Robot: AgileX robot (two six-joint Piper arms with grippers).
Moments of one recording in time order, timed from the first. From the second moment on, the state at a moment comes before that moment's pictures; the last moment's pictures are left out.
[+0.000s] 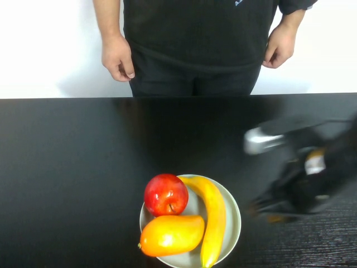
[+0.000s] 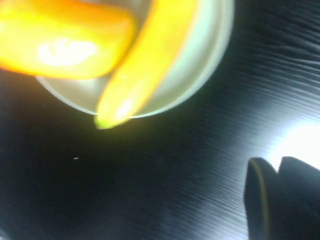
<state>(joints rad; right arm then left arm) 0.68 1.43 -1.07 0.06 0.91 0.26 -0.11 -0.01 0.02 -0.05 0.36 0.07</state>
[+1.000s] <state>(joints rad) 0.74 1.88 -1.30 -0.06 0.75 0.49 -0.11 -0.01 0.02 -0.05 0.36 0.07</state>
